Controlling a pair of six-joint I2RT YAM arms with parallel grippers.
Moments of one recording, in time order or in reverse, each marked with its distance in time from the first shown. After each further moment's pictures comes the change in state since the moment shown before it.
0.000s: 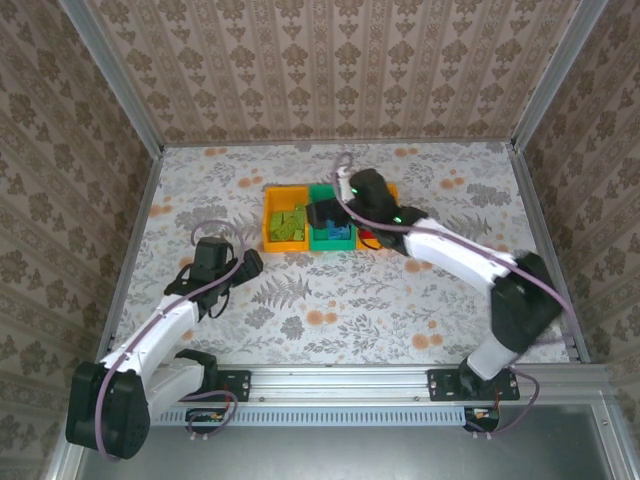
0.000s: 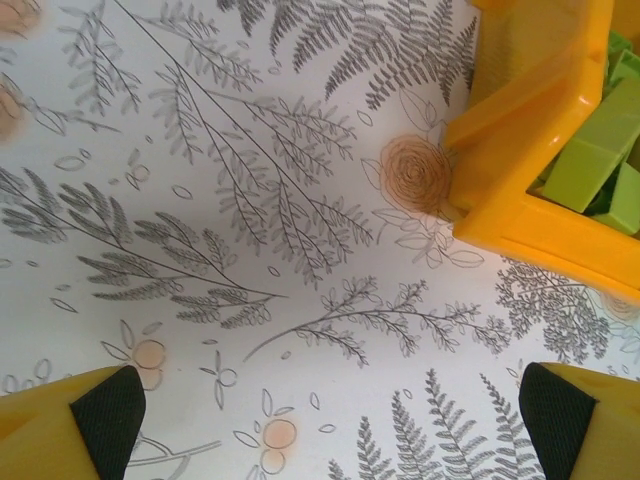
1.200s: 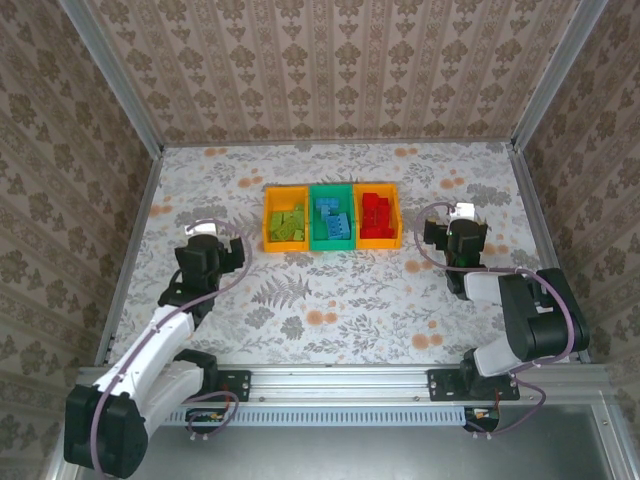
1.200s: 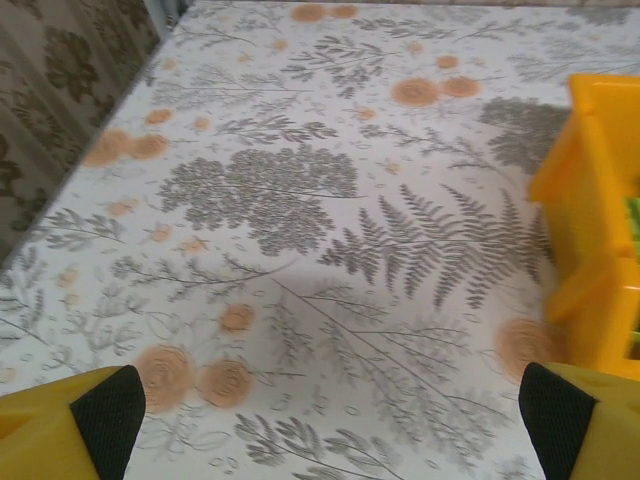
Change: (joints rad) left arm 0.007 -0.092 -0.033 0.237 -0.352 0.462; right arm -0.557 -0.060 -0.739 0.751 0.308 -0.246
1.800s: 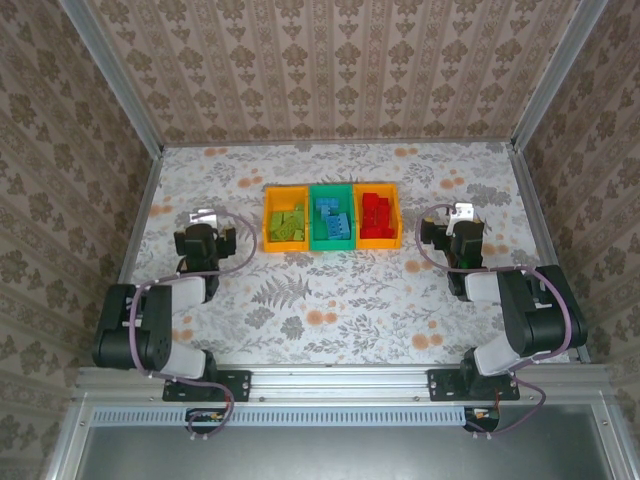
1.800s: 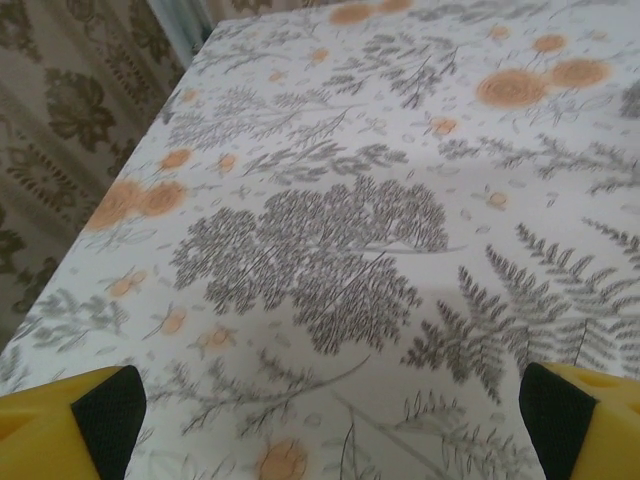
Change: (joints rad) left arm 0.205 0.569 -0.038 0.718 0.128 0.229; right arm -0.023 0.028 -0.023 0.100 -0.108 -0.001
